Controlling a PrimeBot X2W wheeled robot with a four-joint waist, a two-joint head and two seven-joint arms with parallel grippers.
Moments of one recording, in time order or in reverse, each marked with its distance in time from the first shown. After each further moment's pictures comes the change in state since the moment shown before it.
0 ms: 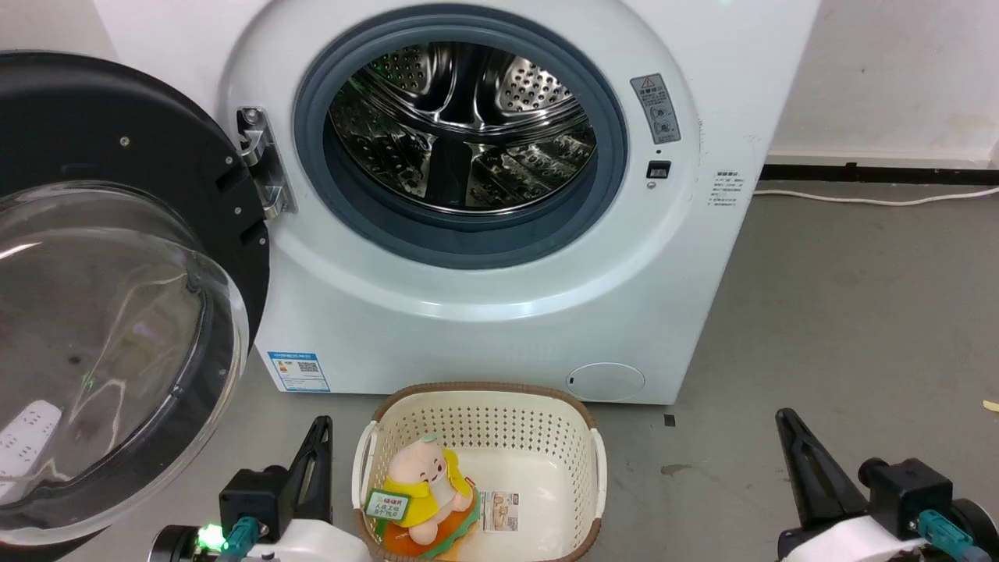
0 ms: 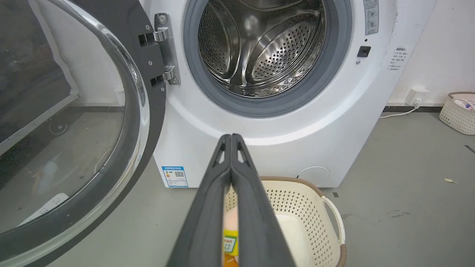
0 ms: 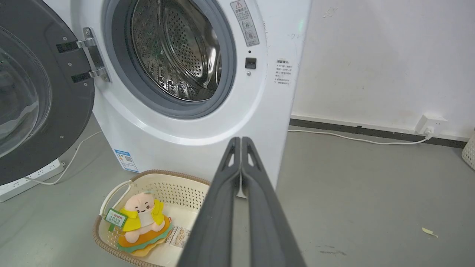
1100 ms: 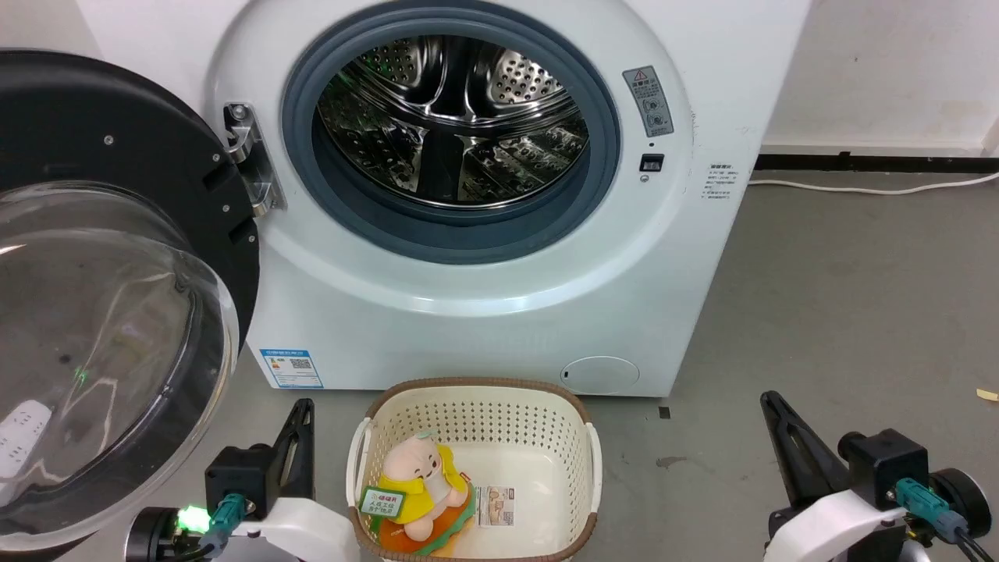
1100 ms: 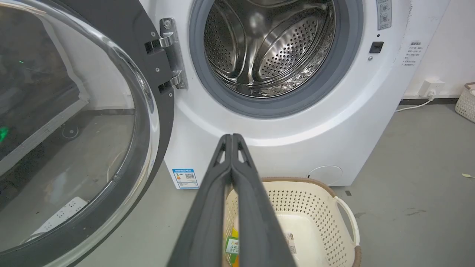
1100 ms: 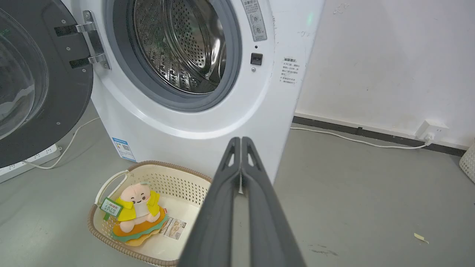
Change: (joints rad) left arm -0.022 0.000 0.041 -0.045 0.049 -0.009 0.076; right arm -0.054 0.001 0.010 0.000 -0.046 0.000 0.075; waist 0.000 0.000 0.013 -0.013
